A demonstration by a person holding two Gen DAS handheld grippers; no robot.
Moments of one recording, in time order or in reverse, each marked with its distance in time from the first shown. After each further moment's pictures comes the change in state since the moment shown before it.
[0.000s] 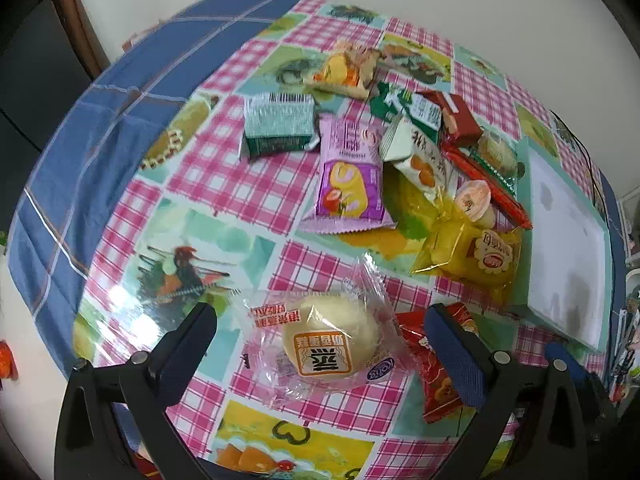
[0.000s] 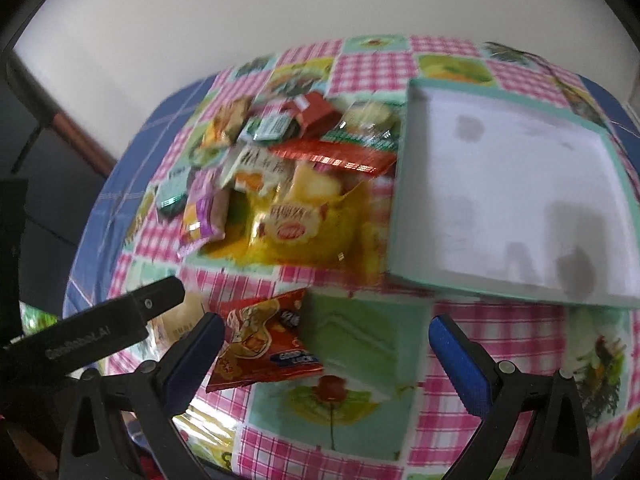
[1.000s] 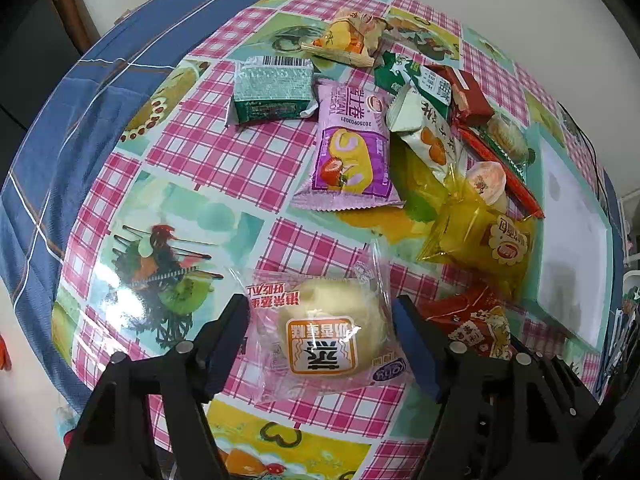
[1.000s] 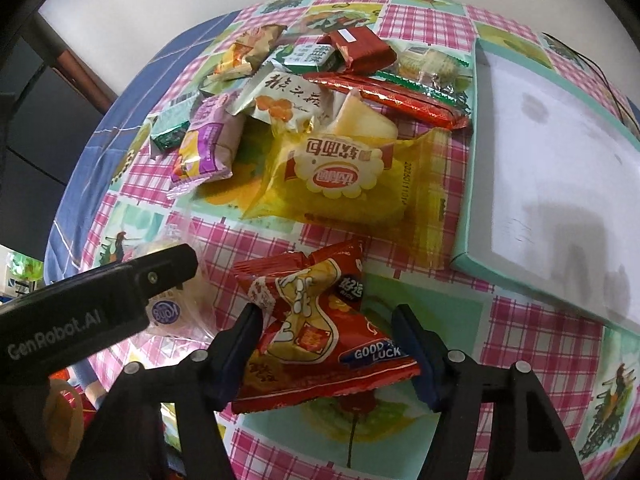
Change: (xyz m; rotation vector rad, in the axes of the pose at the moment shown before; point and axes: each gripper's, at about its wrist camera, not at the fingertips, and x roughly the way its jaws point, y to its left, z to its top) left arm 0.028 -0.001 0.000 -0.018 0.065 -0.015; right arm 0.050 0.028 -0.004 -0.123 0.145 -0.020
